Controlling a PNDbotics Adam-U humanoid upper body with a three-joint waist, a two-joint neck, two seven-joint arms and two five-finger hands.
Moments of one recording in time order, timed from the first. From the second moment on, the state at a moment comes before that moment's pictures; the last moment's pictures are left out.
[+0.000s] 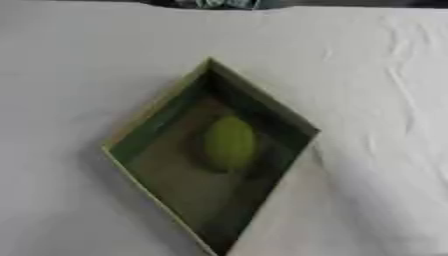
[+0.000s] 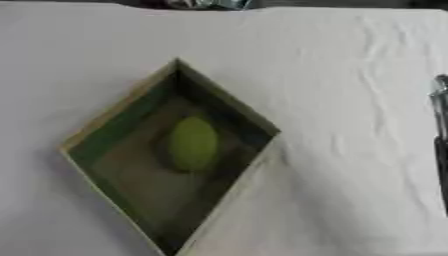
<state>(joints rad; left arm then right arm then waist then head) -0.28 0.27 0.66 -1.98 -0.46 -0.25 -0.05 -0.32 -0.55 -0.32 -1.98 0.09 -0.50 -0.42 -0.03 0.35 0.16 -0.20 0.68</state>
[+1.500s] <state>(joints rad) -0.21 0.38 0.56 -1.98 -0.02 -0.42 0.39 -0.36 -0.55 -0.29 -1.98 0.07 -0.51 -0.40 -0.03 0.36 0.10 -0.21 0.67</state>
